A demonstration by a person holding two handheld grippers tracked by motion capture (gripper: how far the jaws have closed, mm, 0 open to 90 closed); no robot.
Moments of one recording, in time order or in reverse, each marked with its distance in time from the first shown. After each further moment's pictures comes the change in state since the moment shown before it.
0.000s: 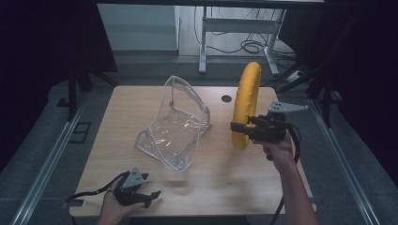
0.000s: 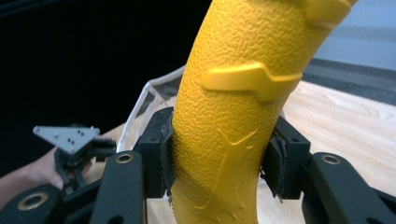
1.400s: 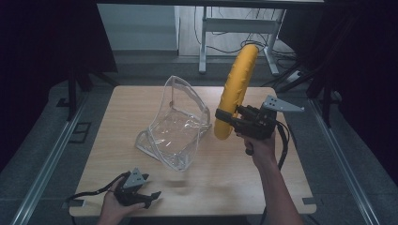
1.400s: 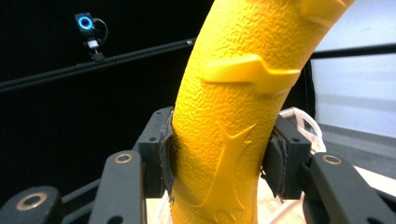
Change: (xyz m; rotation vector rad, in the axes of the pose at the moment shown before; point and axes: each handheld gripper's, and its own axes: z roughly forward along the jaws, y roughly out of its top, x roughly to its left) left arm -0.001 -0.001 0.002 0.011 -0.002 0.000; right arm 0.047 0.029 0.022 -0.278 0.052 -0.028
